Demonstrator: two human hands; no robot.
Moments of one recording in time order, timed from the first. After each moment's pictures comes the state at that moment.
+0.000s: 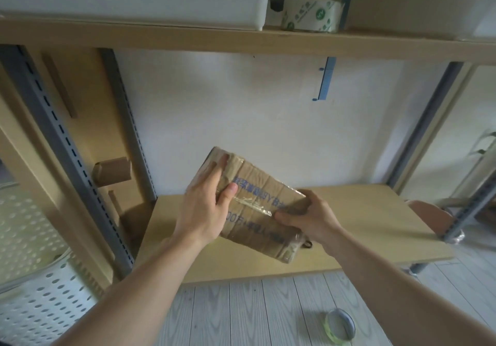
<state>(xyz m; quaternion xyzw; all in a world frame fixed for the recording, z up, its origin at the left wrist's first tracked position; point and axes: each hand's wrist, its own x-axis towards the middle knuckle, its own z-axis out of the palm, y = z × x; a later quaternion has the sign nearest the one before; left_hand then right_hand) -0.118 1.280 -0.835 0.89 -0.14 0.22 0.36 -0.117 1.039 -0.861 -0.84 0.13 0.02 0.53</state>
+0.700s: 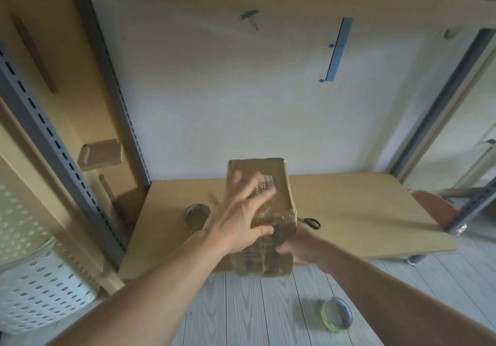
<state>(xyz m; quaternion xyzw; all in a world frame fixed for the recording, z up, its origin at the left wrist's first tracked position) -0.097 1.238 -0.891 0.96 -0.22 0.01 0.17 -0.109 1.052 -0.928 -0.89 0.09 0.23 0.37</state>
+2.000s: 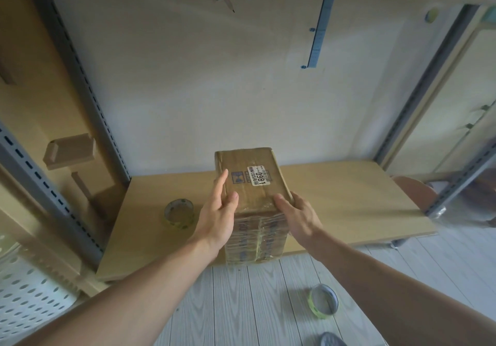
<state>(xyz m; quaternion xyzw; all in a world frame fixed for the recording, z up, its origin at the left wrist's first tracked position) -0.105 1.218 -0.918 0.76 -0.03 -0.03 0.65 -0.113 1.031 -0.918 -0.84 0.12 0.05 0.52</state>
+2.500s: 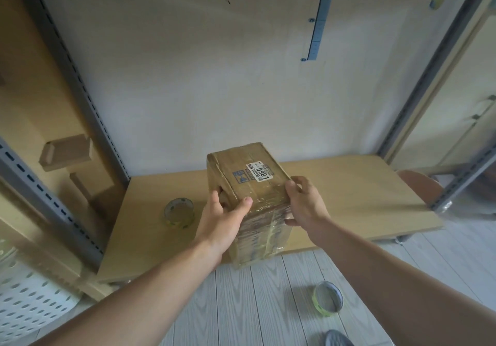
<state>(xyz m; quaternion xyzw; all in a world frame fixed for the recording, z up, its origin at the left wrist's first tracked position) -0.116 1.209 -0.901 0.75 0.10 -0.10 0.64 -0.092 1.031 -0.905 -0.79 0.21 0.00 0.57</state>
